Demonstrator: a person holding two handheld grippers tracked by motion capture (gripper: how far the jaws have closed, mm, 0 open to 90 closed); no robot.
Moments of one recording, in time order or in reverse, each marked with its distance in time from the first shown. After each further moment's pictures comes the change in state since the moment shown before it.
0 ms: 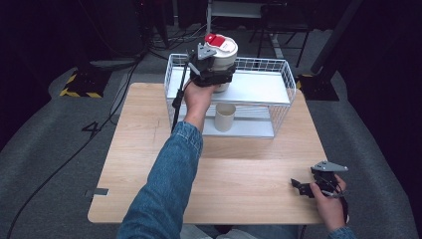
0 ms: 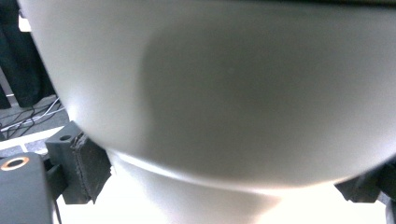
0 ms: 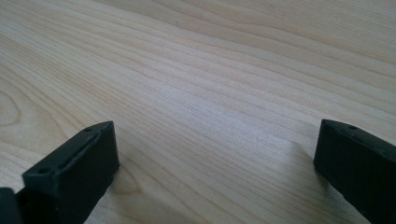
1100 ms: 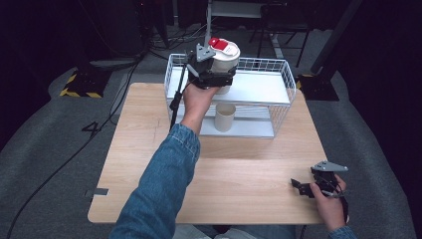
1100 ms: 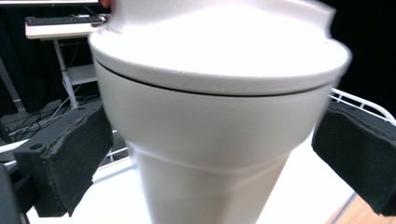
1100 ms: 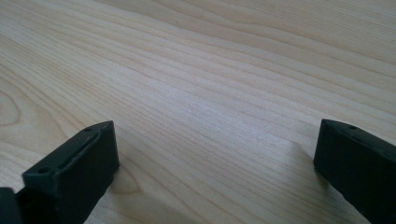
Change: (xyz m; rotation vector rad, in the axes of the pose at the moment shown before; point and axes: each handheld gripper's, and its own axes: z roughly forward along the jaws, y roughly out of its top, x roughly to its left) left arm -0.007 0.005 -0.019 -0.009 0.008 0.026; right arm 0.000 0.000 0.000 0.002 -0.001 -0.003
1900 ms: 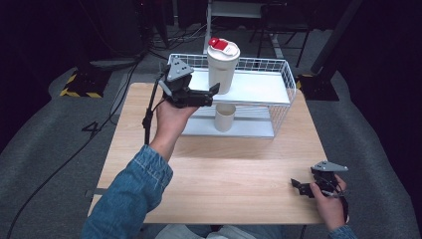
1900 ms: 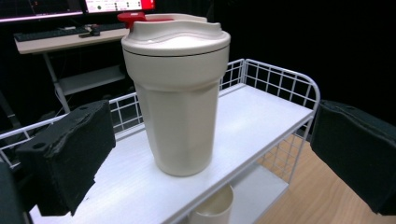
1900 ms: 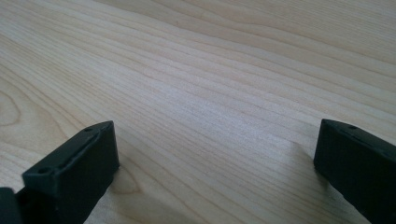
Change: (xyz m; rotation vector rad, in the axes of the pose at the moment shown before) left arm -0.009 -0.008 -0.104 -0.009 -0.071 0.077; right arm 0.000 0.000 0.000 0.000 0.001 0.000
